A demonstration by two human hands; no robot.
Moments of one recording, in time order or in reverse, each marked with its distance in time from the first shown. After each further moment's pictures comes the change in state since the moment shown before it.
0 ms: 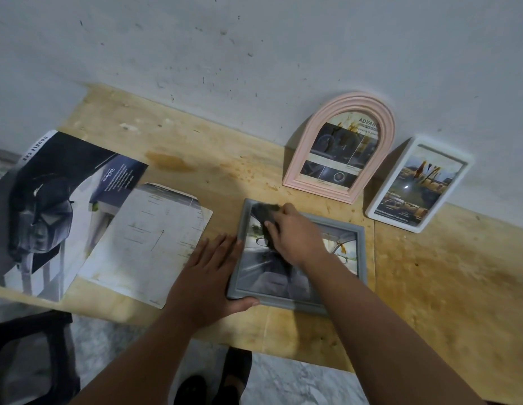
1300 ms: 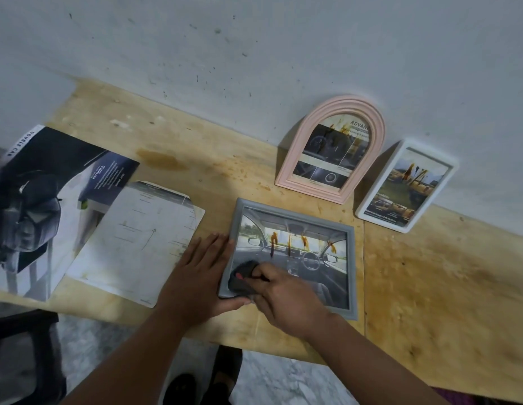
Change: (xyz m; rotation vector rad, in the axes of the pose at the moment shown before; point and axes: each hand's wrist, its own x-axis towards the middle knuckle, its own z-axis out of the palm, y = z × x) left_hand 0.000 -0.003 0.004 0.001 0.059 0.045; right_hand -0.098 0.002 0.032 -0.029 -0.180 -0.345
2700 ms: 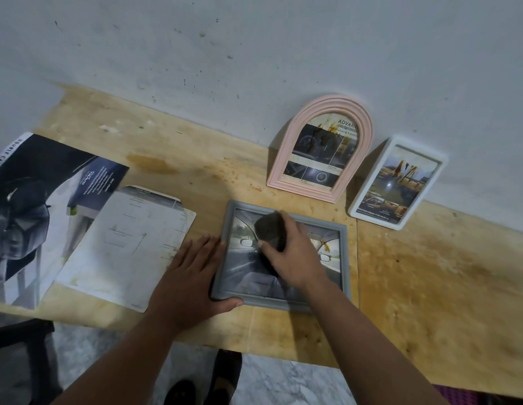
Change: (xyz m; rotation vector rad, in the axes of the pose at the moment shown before) left_hand 0.002 0.003 -0.004 0.012 -0.072 -0.057; right_hand 0.036 0.033 -0.038 0.413 0.198 0.640
